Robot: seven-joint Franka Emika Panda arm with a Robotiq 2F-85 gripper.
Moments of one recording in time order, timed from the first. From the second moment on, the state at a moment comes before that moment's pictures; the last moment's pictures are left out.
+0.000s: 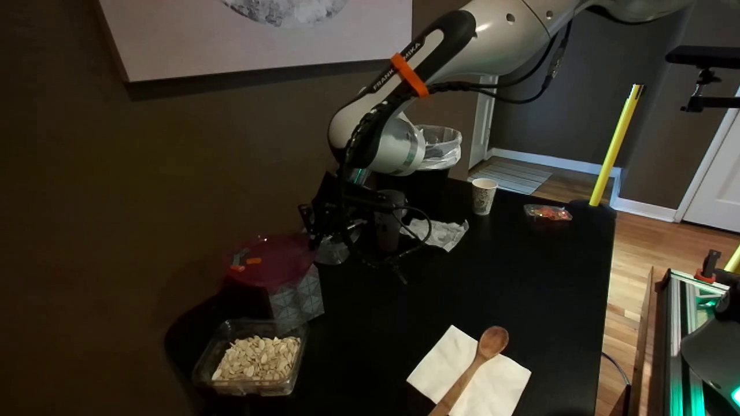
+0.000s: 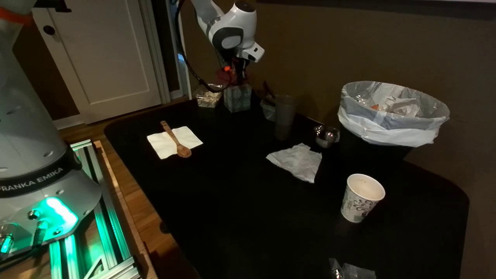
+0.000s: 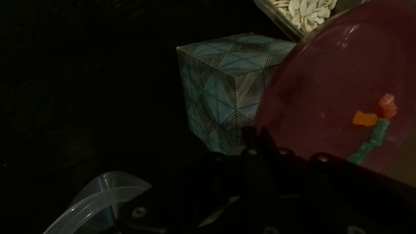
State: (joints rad) arm 0.11 0.64 0.24 -1.79 0.46 2.76 0.21
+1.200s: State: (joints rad) arm 0.11 0.68 0.21 -1.79 0.42 2.81 0.21
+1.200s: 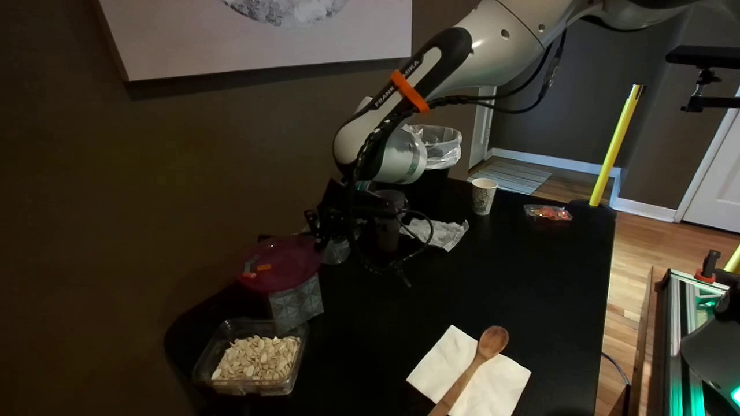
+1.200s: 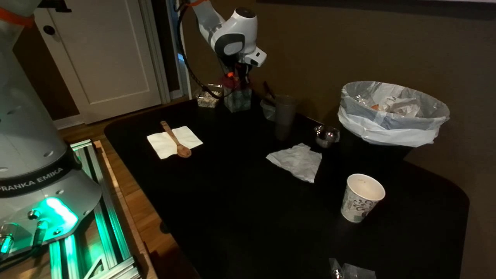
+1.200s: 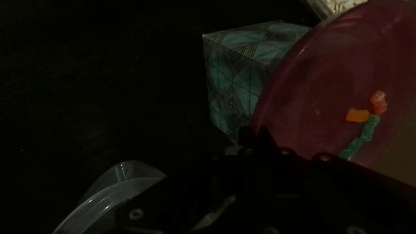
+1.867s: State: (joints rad) arm 0.13 0.64 0.20 -1.82 0.34 2.80 0.21
